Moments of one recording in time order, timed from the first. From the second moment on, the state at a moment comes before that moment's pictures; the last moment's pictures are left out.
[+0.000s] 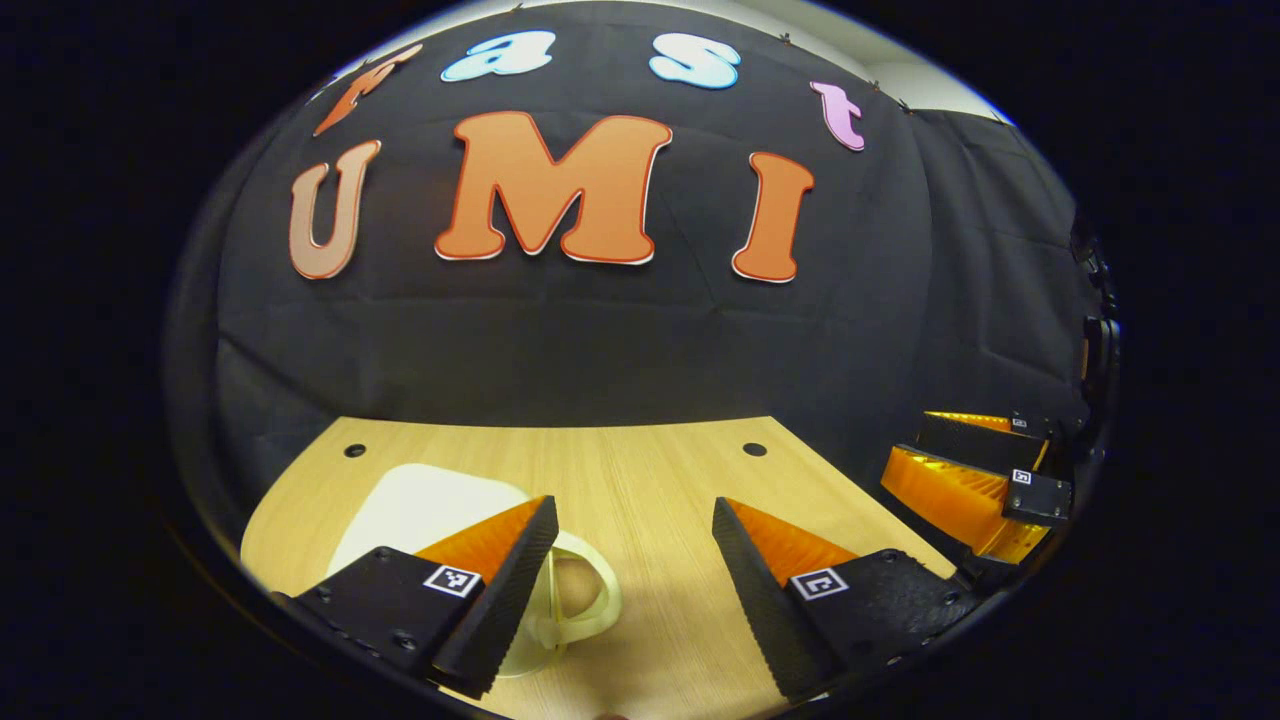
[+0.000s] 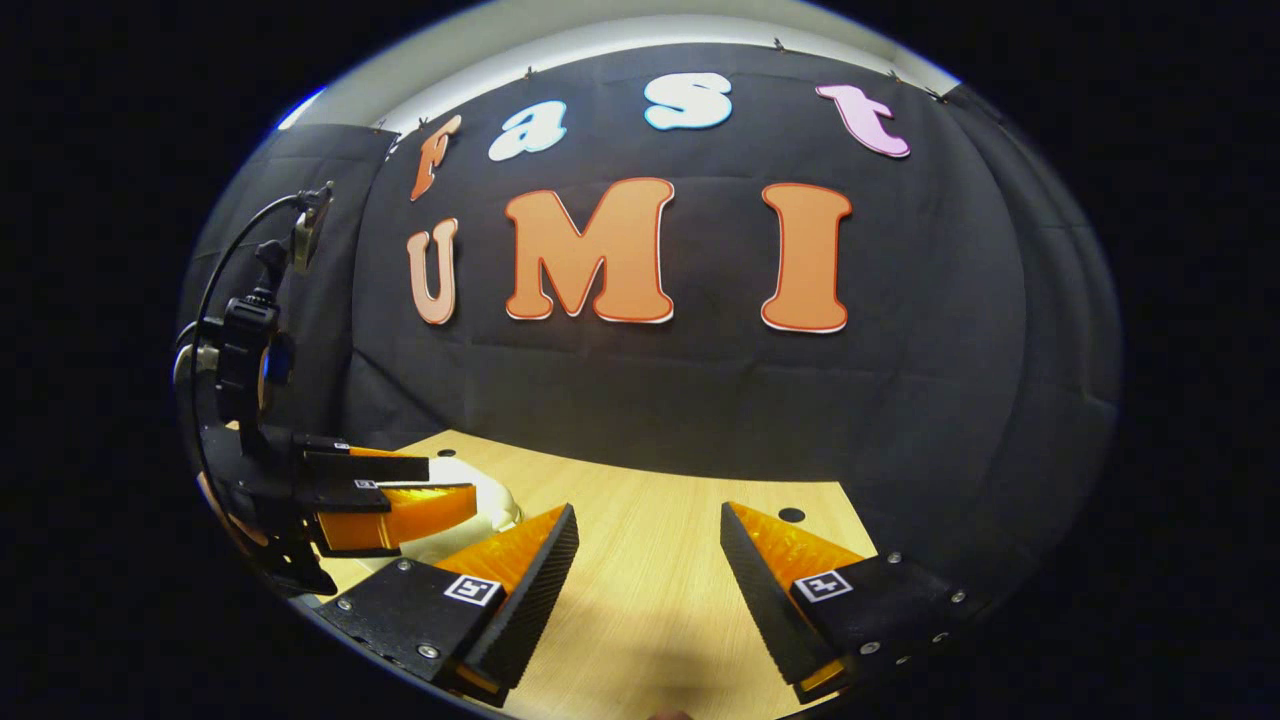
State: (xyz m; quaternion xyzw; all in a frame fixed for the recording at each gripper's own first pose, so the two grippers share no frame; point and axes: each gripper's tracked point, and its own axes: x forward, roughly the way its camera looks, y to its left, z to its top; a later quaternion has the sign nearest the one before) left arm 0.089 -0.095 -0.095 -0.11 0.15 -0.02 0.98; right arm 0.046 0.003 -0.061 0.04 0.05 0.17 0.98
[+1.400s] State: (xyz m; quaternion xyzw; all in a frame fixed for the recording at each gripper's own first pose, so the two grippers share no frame) left arm 0.063 -0.108 -0.056 -0.08 0.11 0.02 0.99; right arm 0.022 0.007 -0.026 0.03 -0.02 0.19 0.98
